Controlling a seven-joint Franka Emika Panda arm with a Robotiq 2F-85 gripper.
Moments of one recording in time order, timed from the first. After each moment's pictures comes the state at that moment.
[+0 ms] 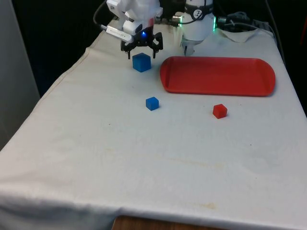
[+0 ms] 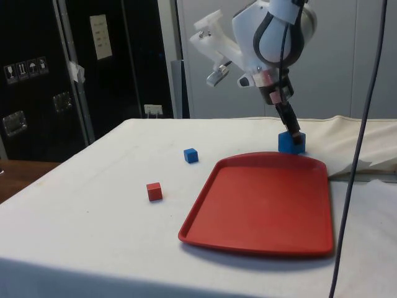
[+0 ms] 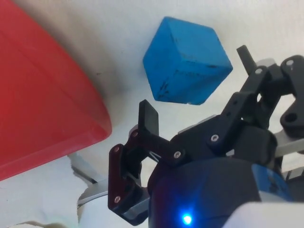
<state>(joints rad) 0.39 0.21 -0.81 -2.64 -0.21 2.55 -0.54</state>
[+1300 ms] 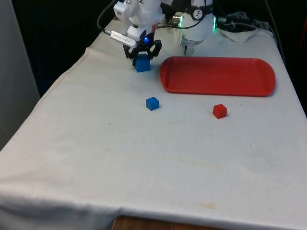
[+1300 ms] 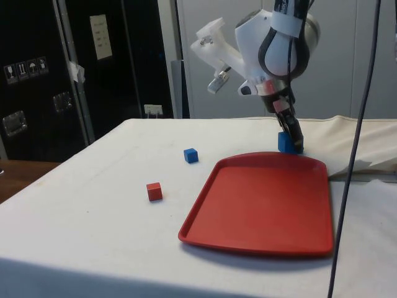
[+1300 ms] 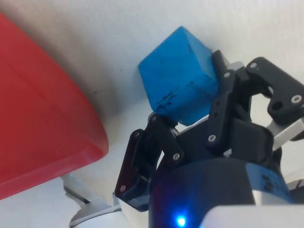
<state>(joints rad) 0.39 0.28 -0.79 -2.67 -0.20 2.67 -0.62</state>
